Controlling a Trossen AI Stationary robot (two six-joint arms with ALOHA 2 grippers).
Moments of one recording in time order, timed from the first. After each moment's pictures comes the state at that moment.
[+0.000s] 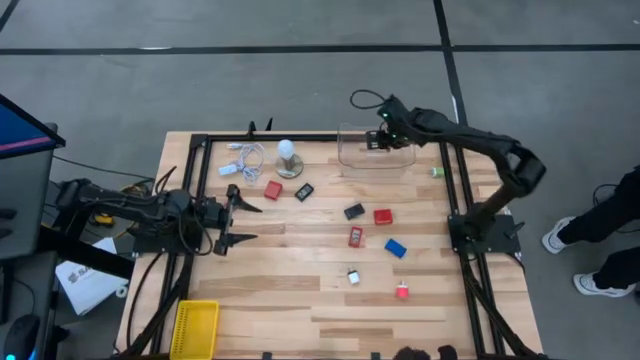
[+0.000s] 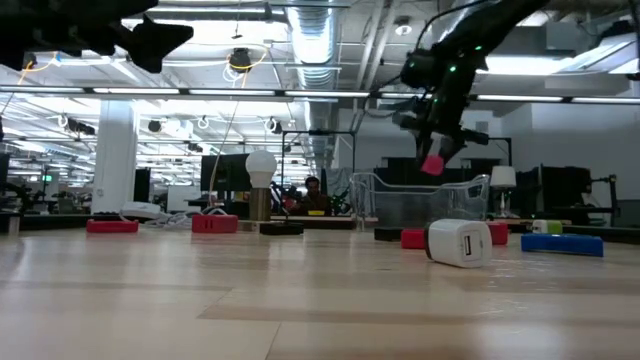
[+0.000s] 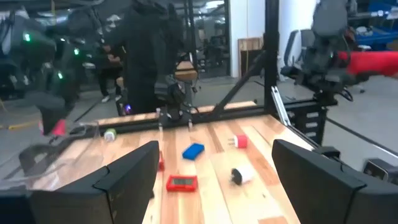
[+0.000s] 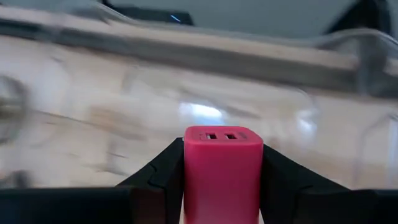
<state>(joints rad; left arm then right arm) -0.14 0.49 0.20 0.33 -0.04 0.09 -0.71 1.60 1.21 -0.73 0.19 0.64</state>
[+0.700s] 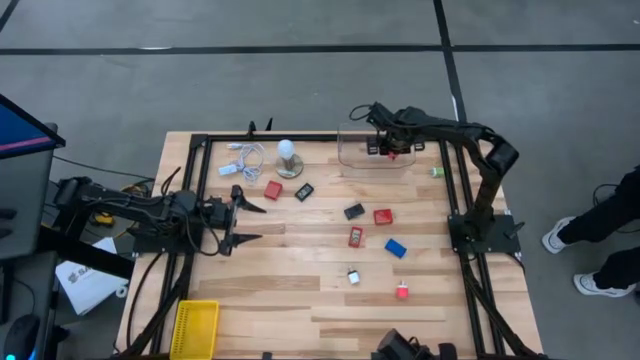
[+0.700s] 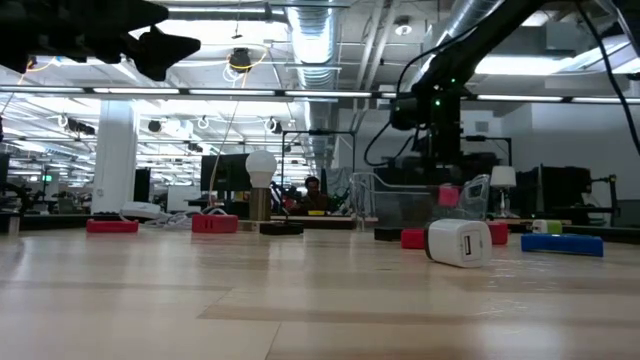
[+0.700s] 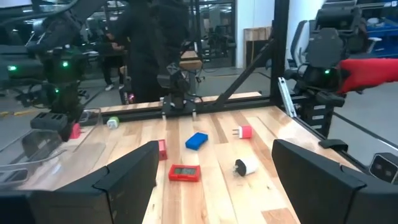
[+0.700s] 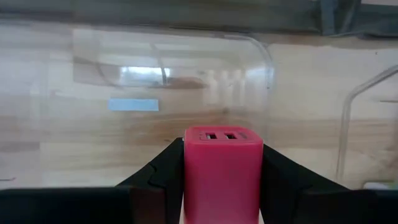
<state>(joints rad) -0.13 0.55 0.20 0.36 -0.06 0.07 -0.75 1.82 1.29 -0.89 0.25 0.75</state>
